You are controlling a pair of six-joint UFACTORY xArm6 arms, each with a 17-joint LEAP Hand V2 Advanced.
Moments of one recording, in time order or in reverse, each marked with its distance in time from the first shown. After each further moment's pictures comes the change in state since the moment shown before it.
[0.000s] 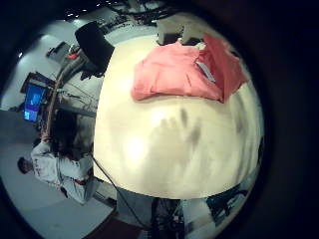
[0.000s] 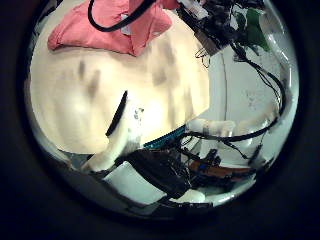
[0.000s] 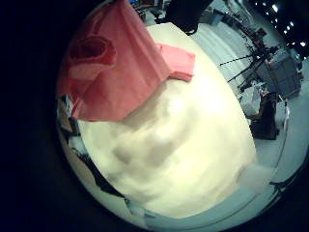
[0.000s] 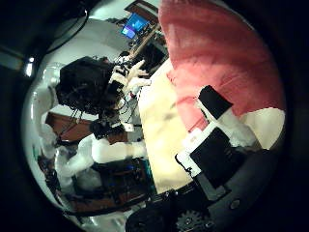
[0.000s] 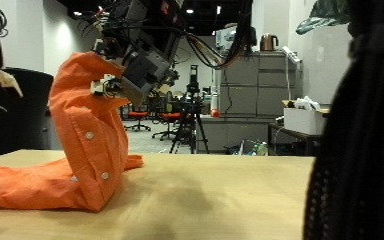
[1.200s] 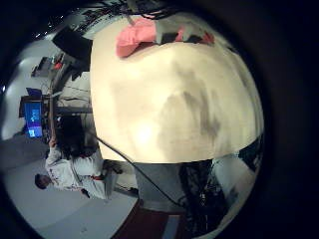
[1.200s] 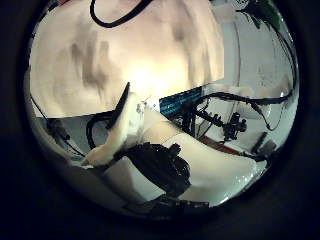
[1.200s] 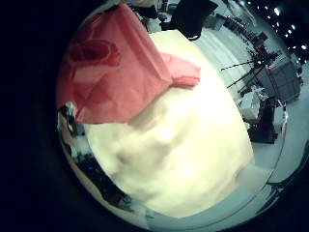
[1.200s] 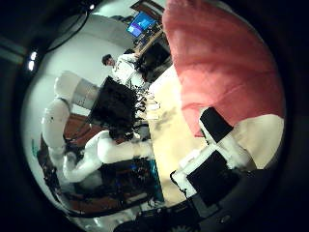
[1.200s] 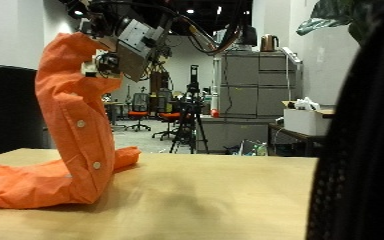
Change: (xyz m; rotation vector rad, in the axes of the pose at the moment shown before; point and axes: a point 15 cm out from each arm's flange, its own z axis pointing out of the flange) left arm -0.019 0.118 0.032 -0.224 -0.138 0.124; right arm -0.025 -0.006 -0.017 0.015 -0.001 -0.020
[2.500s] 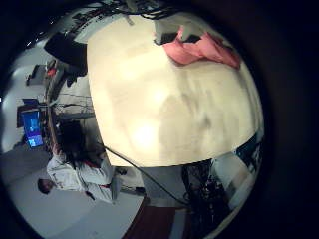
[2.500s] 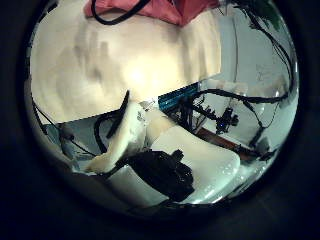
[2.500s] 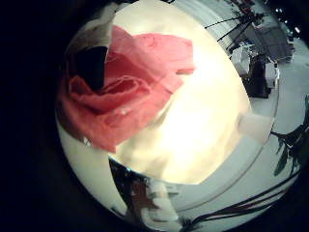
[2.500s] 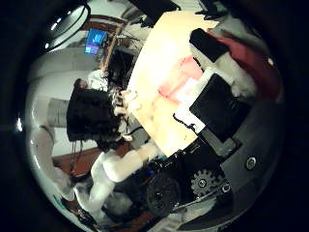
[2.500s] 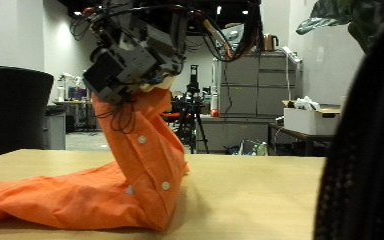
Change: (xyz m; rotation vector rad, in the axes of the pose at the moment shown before) left arm -0.019 -0.015 -0.010 -0.044 0.010 0.059; right arm -0.015 0.017 0.023 -0.126 0.094 0.359
